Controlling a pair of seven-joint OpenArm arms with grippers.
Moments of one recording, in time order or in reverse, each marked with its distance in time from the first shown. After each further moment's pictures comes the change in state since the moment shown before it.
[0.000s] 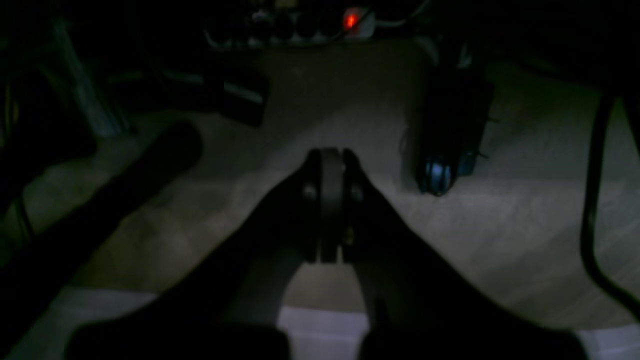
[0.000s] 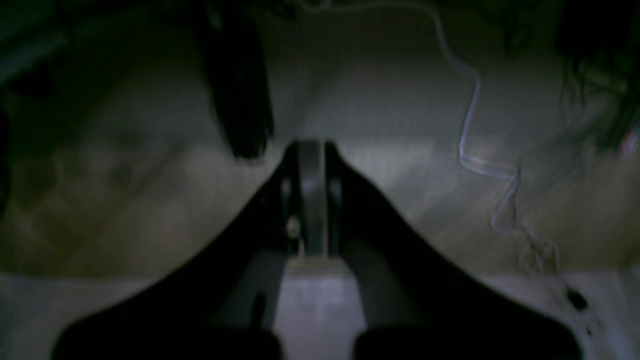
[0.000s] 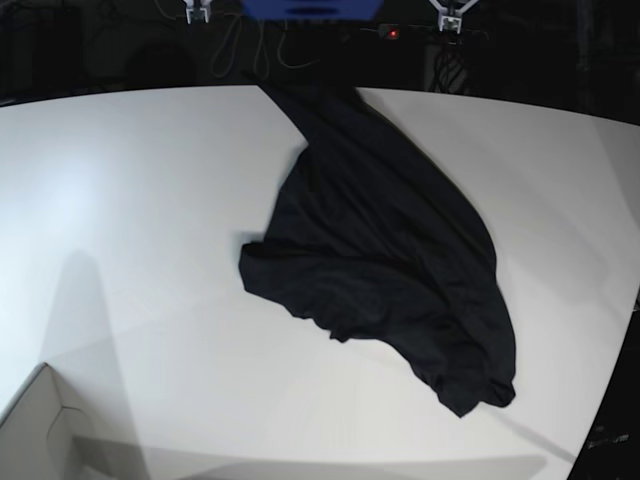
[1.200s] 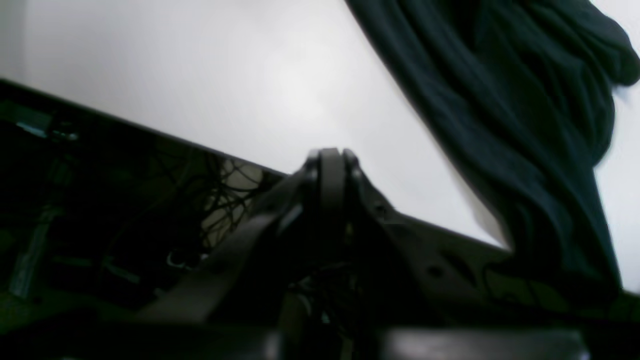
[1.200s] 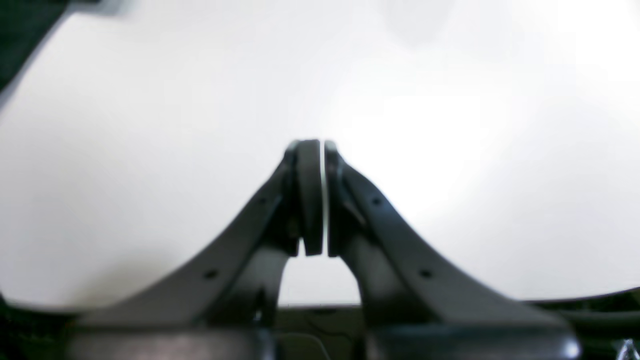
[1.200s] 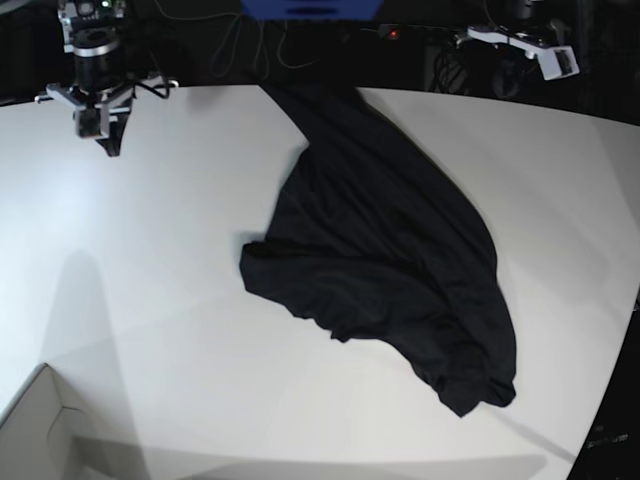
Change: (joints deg) left arm 30.8 -3.9 -12.5 75.4 -29.3 0.6 0.5; right arm -11.9 7.3 8.7 66.5 0.1 0.2 -0.5
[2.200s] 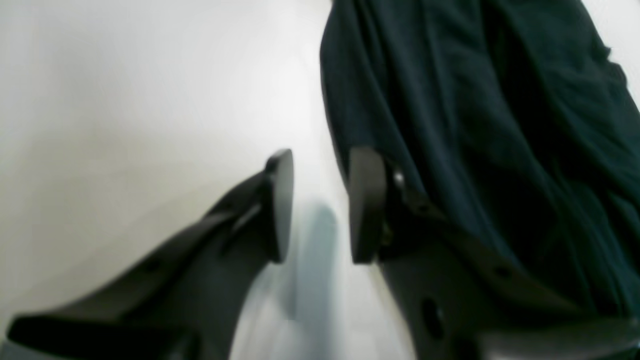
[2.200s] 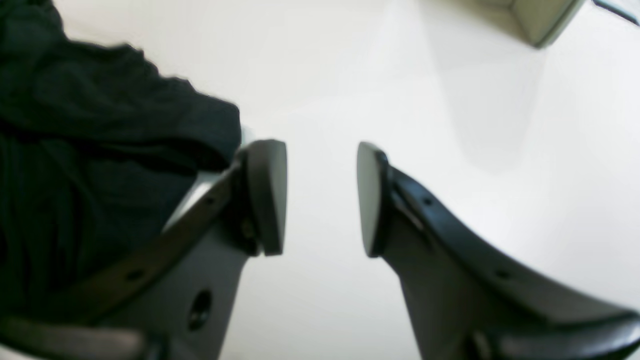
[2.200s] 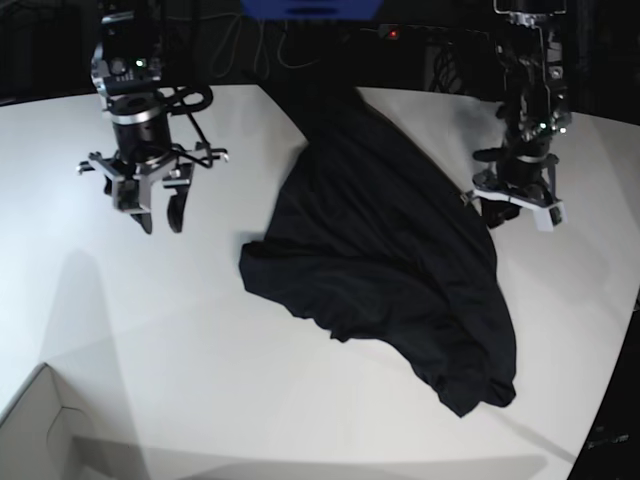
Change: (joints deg) left arm -43.7 1.4 -2.8 -26.4 0.7 -0.2 20.9; right arm 16.5 -4.3 -9.1 0.1 0.0 -0.1 -7.8
